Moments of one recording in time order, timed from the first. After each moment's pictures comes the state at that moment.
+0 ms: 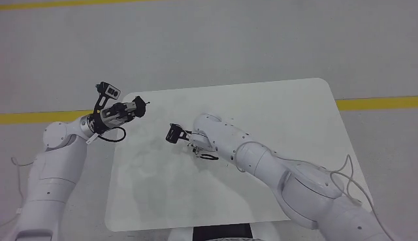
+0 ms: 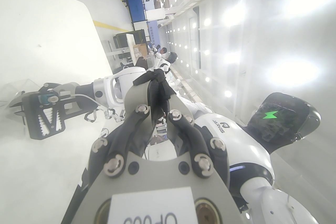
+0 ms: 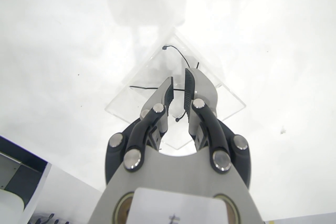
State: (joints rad) left arm 1.15 -0.94 -1.39 -1.14 -0.85 -0.34 -1.39; right arm -0.65 -1.73 0.34 -0.75 -0.99 -0.28 1.04
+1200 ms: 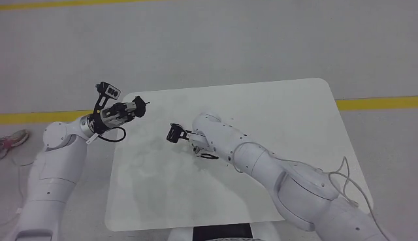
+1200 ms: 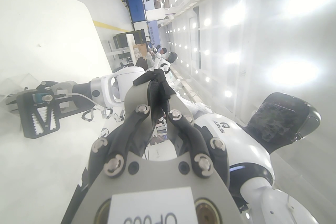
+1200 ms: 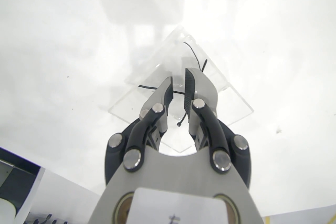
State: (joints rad) left arm 1.15 -0.94 -1.39 -1.14 -0.85 -0.34 -1.39; right arm -0.66 -1.76 0.39 -0.70 -1.07 -0.30 1.03
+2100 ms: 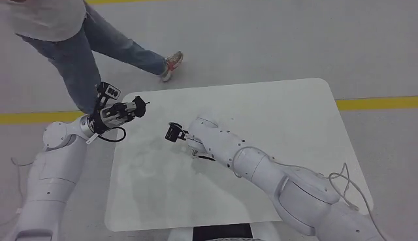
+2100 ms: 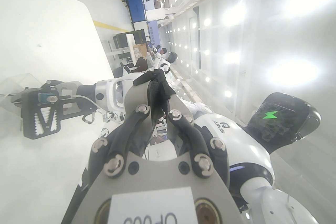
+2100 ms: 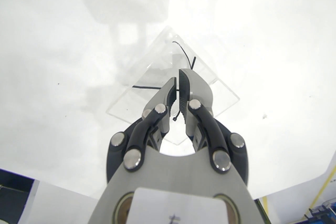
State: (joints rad) left arm 1.15 -0.94 -1.39 -1.14 -0.85 -0.34 -1.39; right arm -0.72 -1.74 0.42 -0.82 -1.21 -0.19 1.09
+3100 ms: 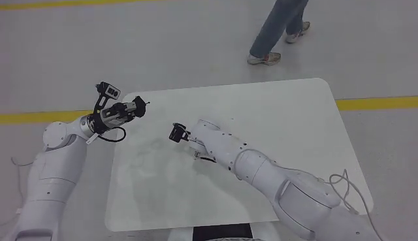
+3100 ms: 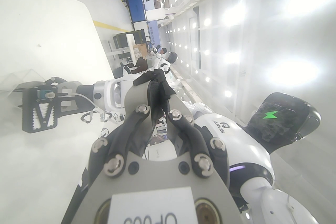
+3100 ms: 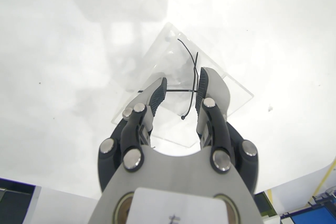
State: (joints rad) left arm 1.15 -0.94 -1.39 -1.14 -0.85 -0.34 -1.39; right arm -0.76 -1.74 0.49 -0.81 -1.28 -0.18 1.11
